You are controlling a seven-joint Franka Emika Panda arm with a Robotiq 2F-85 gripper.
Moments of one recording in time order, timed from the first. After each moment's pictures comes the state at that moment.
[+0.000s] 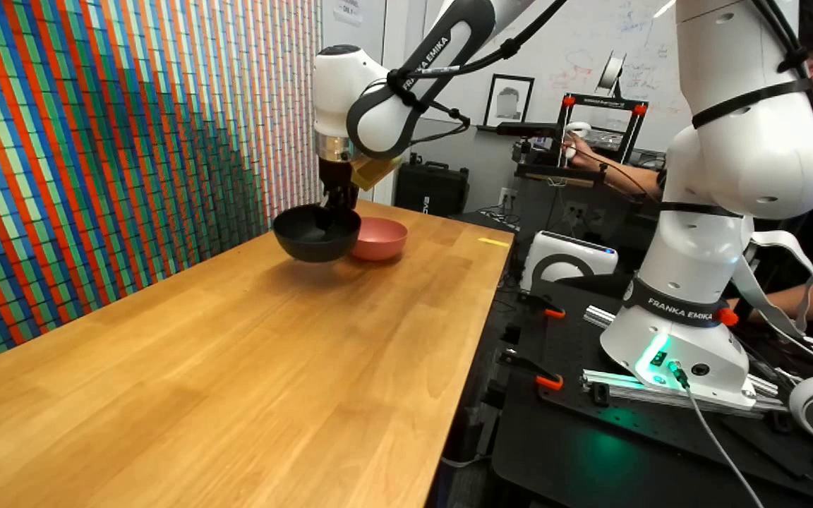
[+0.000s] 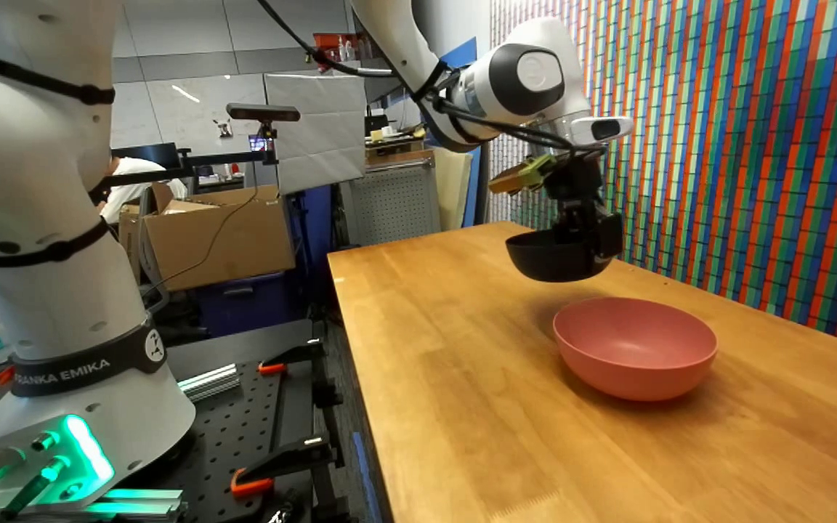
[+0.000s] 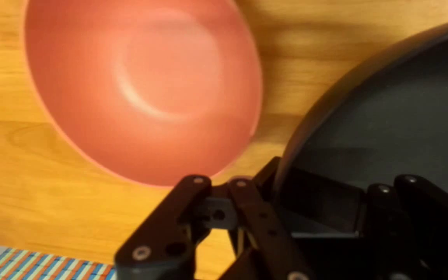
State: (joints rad) arm 0.20 0.43 -0.13 -2.01 -0.35 2.53 0.33
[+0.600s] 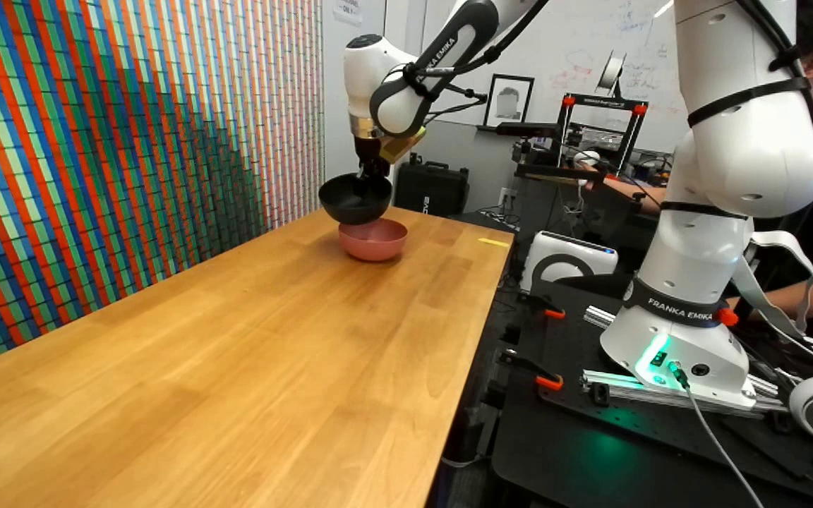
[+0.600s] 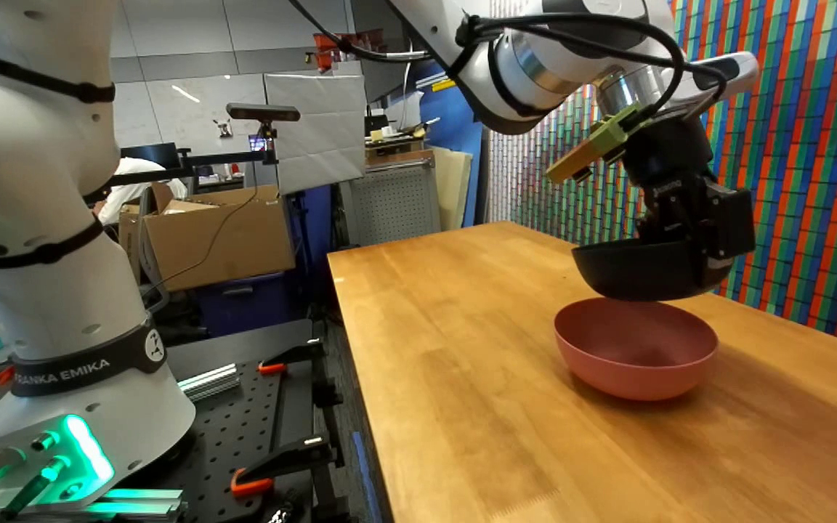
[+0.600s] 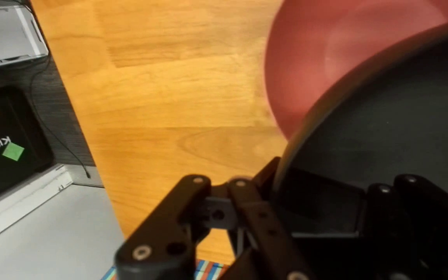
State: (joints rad) arm 0.09 0.42 -0.24 -1.94 -0.48 2.45 0.31
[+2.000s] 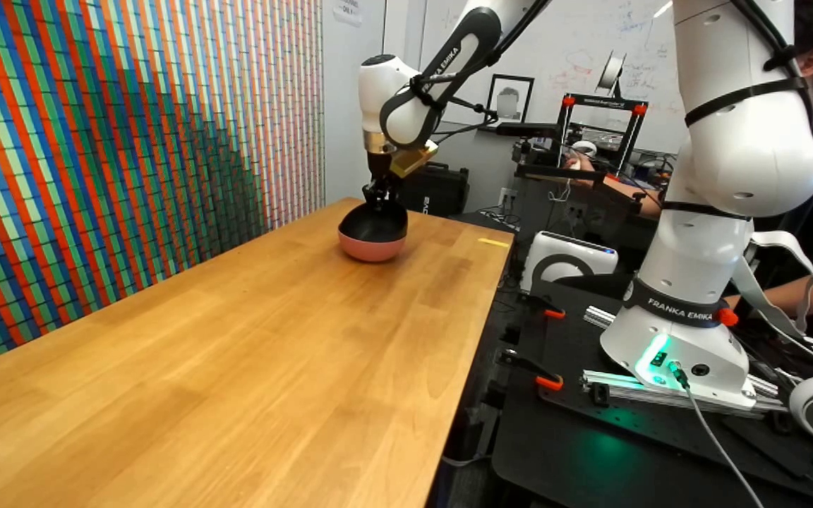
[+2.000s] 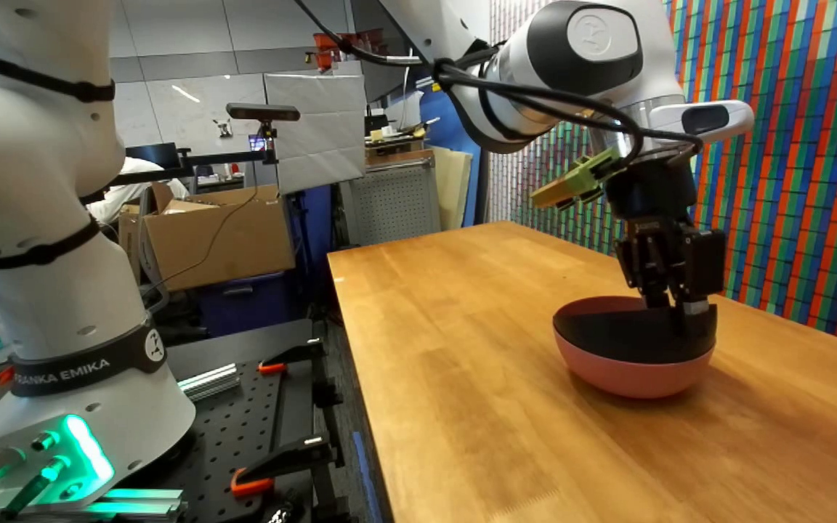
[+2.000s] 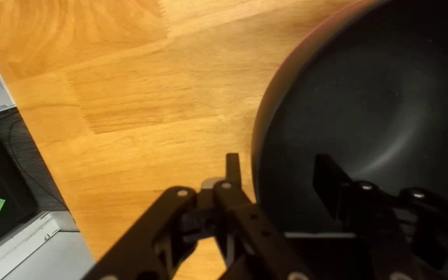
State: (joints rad) arm 0.03 0.42 -0.20 -2.02 -0.39 2.48 0.31
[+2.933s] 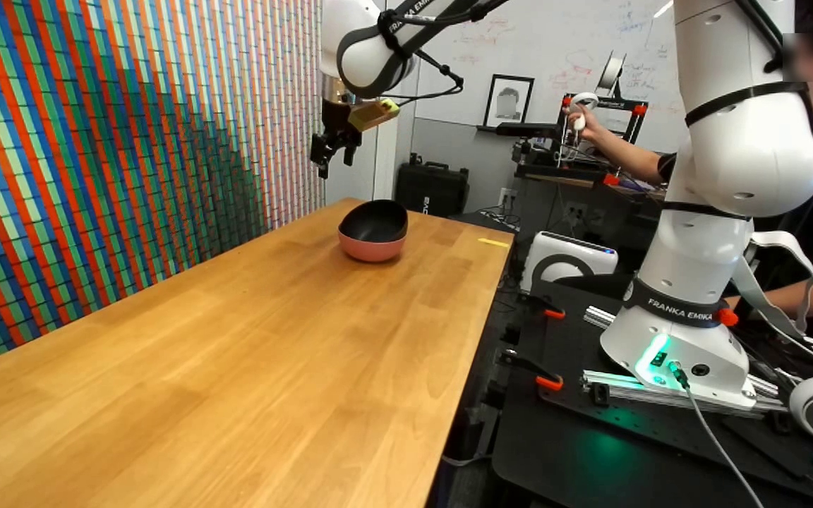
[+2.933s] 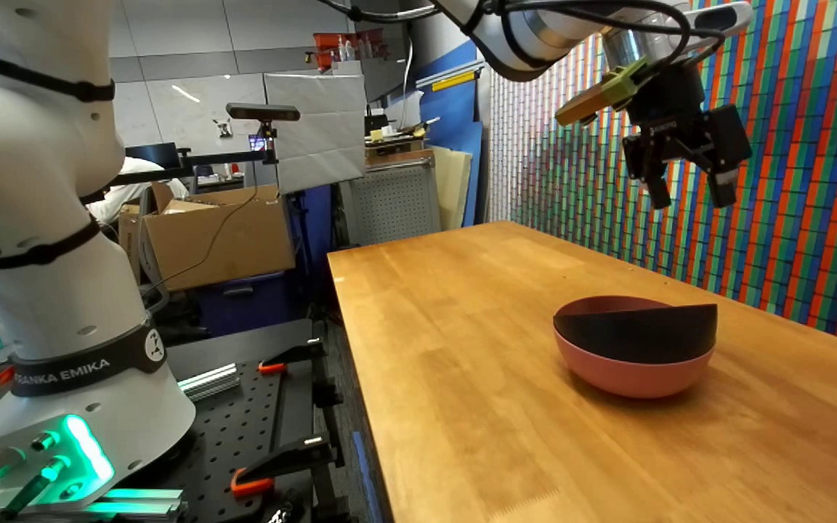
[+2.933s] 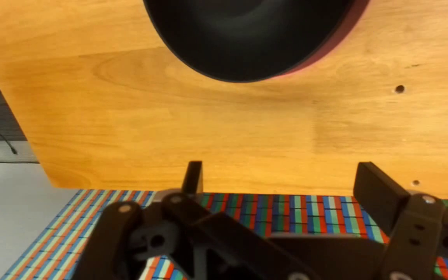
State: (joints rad) arm 0.03 0.41 -0.08 -1.78 -0.25 2.39 0.17
